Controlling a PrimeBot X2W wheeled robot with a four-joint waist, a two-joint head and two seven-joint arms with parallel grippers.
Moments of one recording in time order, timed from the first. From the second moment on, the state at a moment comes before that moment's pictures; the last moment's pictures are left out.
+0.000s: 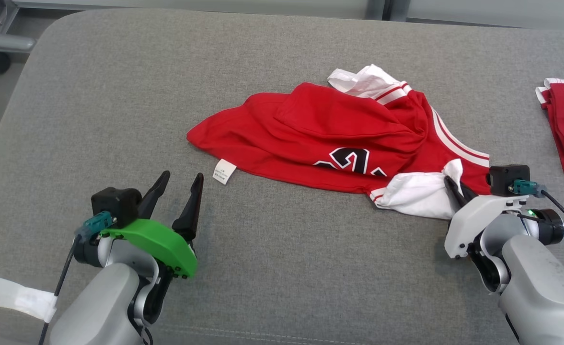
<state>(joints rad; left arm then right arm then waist) -0.40 0.24 -0.64 0.38 -0.79 0.06 -0.21 -0.35 -0.22 0.31 0.61 0.37 0.01 -0.02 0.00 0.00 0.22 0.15</state>
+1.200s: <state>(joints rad) -0.41 0.28 -0.65 0.41 -0.78 0.05 -0.15 -0.18 -0.33 0.35 0.47 0.35 0.08 -0.16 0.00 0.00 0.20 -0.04</state>
